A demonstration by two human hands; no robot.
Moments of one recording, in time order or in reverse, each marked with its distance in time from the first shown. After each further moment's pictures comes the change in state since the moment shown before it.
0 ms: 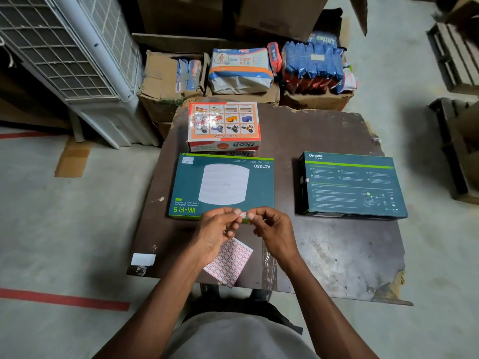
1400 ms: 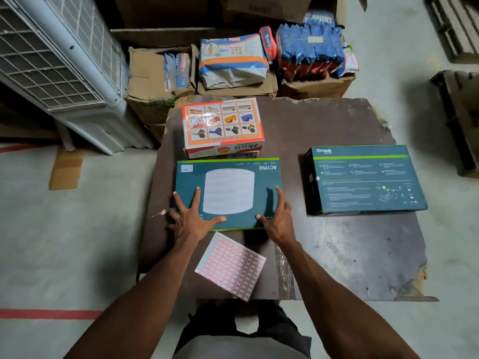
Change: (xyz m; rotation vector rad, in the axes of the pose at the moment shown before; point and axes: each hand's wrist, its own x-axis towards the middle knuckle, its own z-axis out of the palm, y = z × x) left_hand 0.159 -0.023 -0.109 1.441 0.377 0.032; right_hand 0.101 0.076 0.011 -0.532 0.153 0.183
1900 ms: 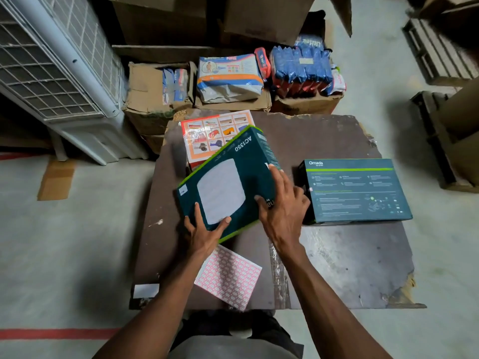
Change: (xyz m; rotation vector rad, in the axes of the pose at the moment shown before) left_hand -0.042 0.024 0.006 -0.547 -0.046 -0.032; right_hand -0.046 -0.098 -0.050 -0.462 0.540 -0.423
